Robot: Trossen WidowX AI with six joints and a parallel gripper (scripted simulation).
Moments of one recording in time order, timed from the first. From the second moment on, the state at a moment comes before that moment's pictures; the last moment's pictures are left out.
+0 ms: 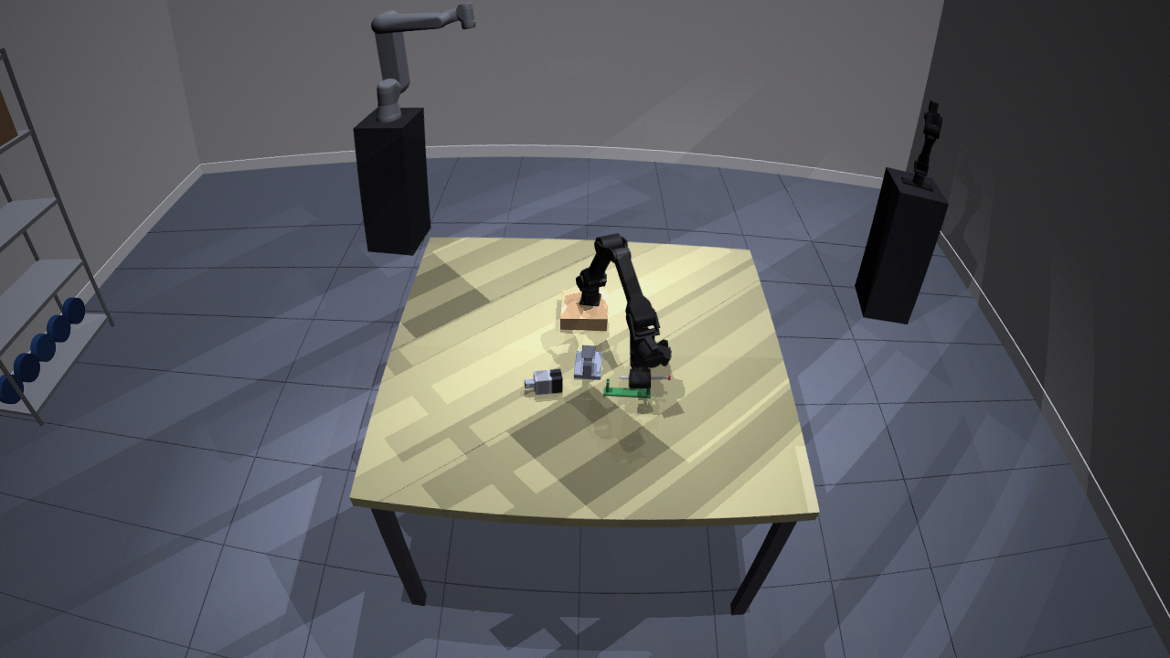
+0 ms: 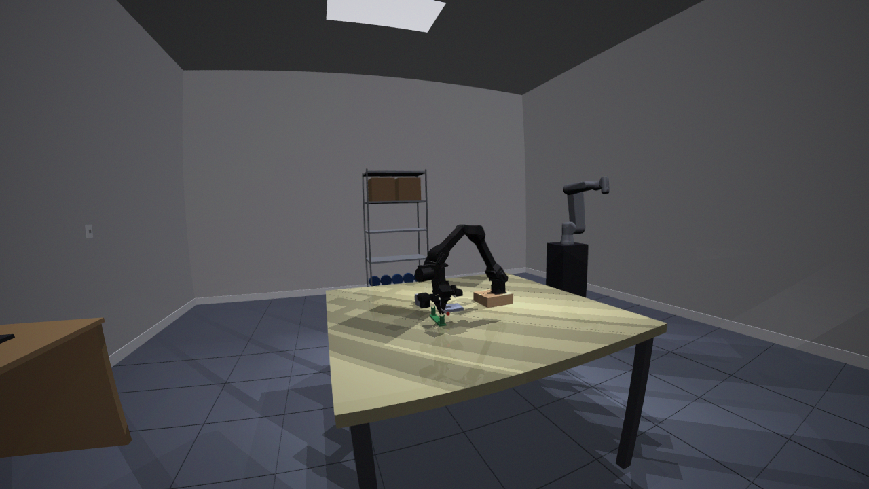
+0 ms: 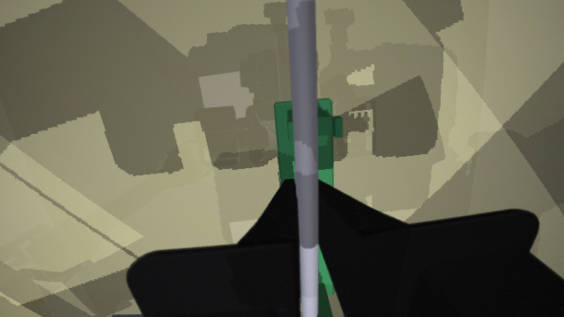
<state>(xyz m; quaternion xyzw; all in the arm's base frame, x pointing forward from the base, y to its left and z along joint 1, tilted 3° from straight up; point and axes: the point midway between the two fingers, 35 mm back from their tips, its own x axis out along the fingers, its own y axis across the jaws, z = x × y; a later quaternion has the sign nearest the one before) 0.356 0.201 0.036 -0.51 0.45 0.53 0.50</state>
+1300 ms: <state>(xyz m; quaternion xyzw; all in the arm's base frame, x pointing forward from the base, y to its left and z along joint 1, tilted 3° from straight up) 0.368 0.145 0.049 -0.51 0.46 0.53 0.50</state>
